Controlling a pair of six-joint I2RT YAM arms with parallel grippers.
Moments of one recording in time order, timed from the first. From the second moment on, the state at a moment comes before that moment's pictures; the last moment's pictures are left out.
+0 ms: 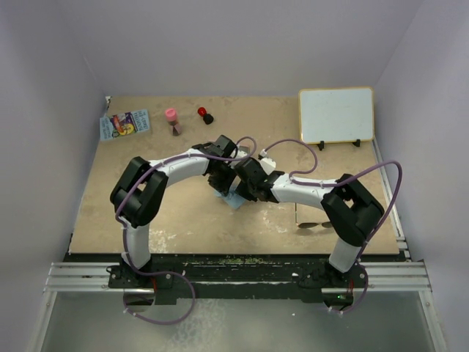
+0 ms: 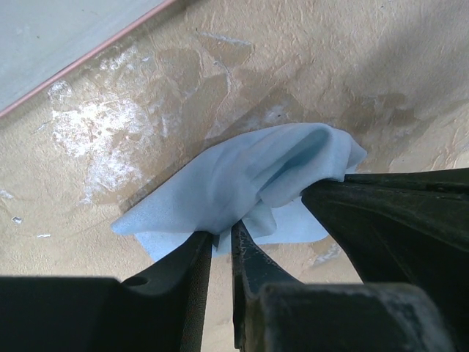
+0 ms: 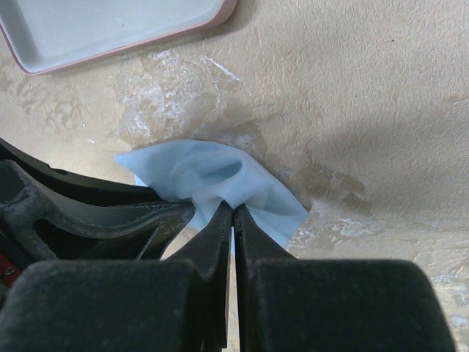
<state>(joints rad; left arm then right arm) -0.64 1.94 1.32 -0.60 0.19 -0.02 0.82 1.74 1.02 -0.25 0.30 1.22</state>
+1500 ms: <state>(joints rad) -0.61 1.90 1.34 -0.64 0.22 -0.01 0.82 1.73 1.02 -0.25 0.30 1.21</state>
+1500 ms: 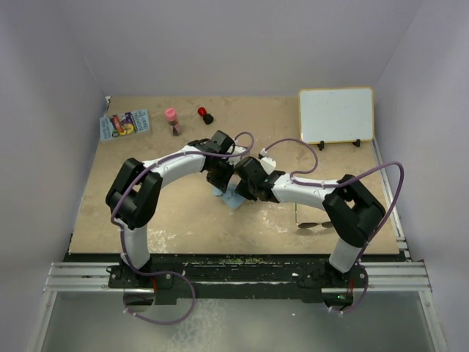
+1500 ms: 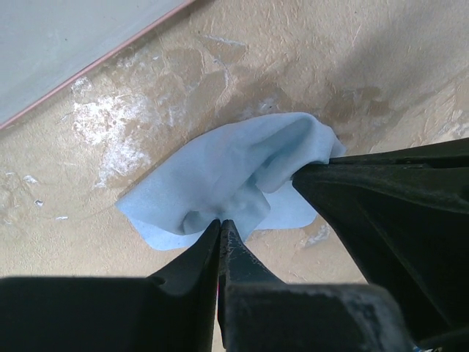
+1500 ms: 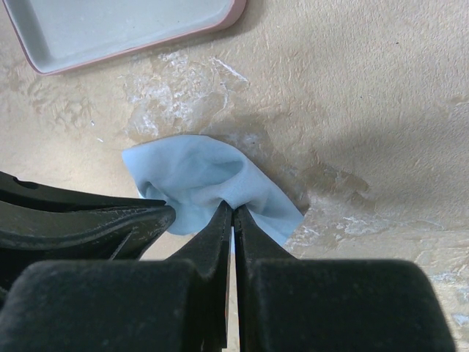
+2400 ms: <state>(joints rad) -0.46 1.88 1.42 -0.65 0.24 0.04 0.82 1.72 1.06 -0.25 0.29 1.08</state>
